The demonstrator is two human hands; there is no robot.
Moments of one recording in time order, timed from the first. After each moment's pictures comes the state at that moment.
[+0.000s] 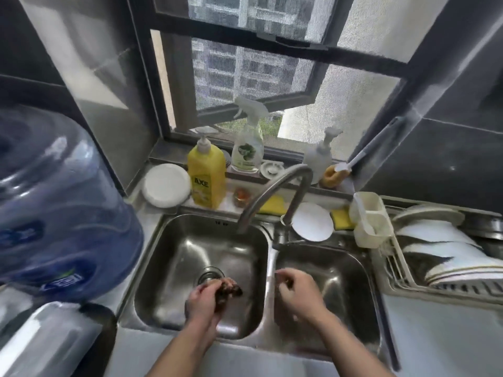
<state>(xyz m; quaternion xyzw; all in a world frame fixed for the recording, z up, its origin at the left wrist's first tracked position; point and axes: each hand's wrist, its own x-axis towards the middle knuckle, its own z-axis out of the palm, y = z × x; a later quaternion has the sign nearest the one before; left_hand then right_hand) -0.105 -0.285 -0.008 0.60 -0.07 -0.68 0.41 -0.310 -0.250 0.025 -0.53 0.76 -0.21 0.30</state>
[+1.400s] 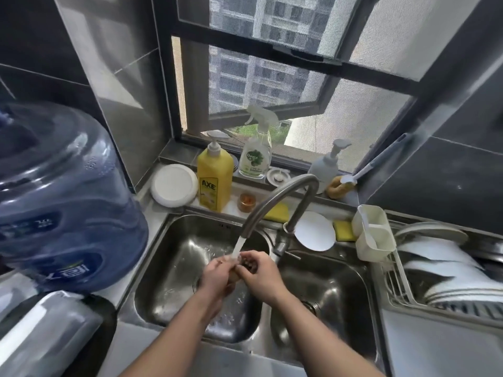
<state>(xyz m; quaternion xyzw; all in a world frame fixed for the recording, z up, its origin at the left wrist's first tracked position) -0.127 -0.327 0.015 0.56 -0.19 -0.71 0.37 -0.248 -0.308 0.032 -0.55 0.71 -0.25 0.36</state>
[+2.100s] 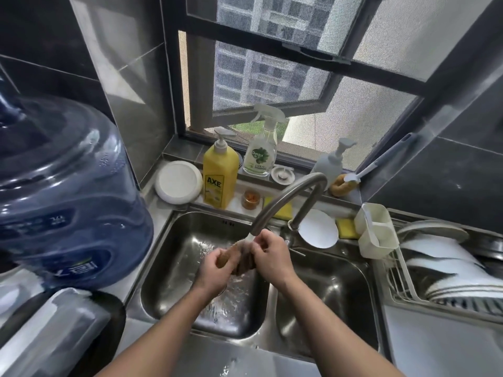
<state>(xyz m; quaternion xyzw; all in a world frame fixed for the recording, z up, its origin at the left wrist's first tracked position) -0.088 -0.333 0.013 0.57 -0.48 -0.58 0.33 -0.237 -0.327 0.067 -0.54 0.72 -0.34 0.27</state>
